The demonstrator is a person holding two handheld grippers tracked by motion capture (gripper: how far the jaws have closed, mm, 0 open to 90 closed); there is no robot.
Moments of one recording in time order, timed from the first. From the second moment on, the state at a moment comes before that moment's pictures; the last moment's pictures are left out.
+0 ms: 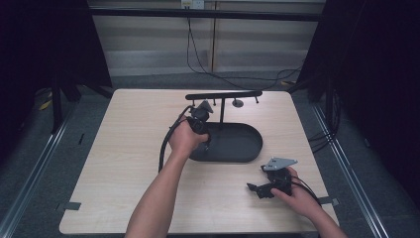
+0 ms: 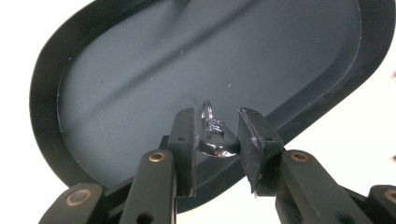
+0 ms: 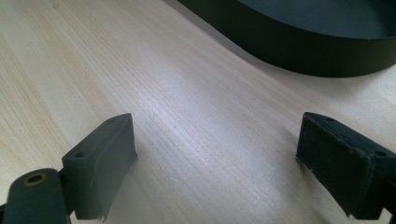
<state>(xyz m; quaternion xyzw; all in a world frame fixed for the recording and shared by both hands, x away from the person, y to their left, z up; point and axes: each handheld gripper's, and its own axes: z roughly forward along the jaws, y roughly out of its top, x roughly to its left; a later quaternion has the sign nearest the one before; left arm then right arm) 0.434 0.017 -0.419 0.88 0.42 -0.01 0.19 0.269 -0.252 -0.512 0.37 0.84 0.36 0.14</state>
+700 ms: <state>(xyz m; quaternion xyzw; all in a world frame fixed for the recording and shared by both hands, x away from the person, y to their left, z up) 0.433 0.016 -0.428 0.88 0.42 0.00 0.21 0.269 -0.252 -0.512 0.37 0.84 0.36 0.14</state>
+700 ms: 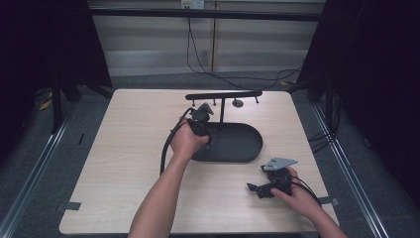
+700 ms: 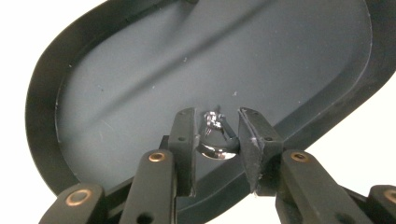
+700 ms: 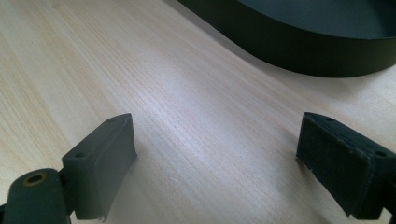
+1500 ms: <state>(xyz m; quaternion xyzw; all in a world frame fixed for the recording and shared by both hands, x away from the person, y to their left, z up) 0.432 0.019 -0.442 0.88 0.43 0.01 0.20 0.269 -0.252 -0.512 0.37 0.84 0.36 0.14</state>
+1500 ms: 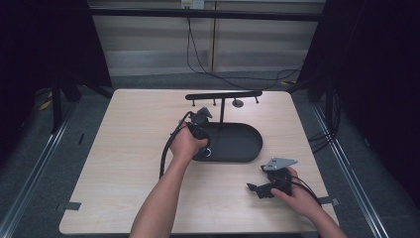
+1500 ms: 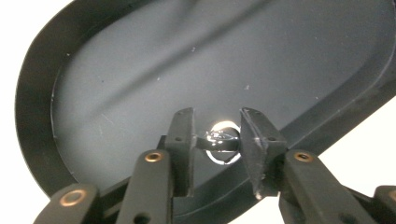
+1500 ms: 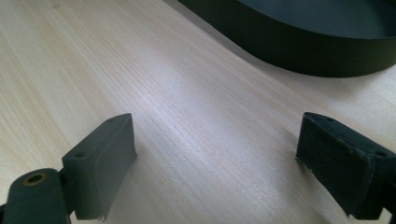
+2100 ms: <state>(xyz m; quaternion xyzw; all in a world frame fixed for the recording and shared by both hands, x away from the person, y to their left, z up) 0.431 0.022 -0.439 0.88 0.43 0.01 0.21 0.269 -0.252 -0.512 0.37 0.84 0.36 0.14</state>
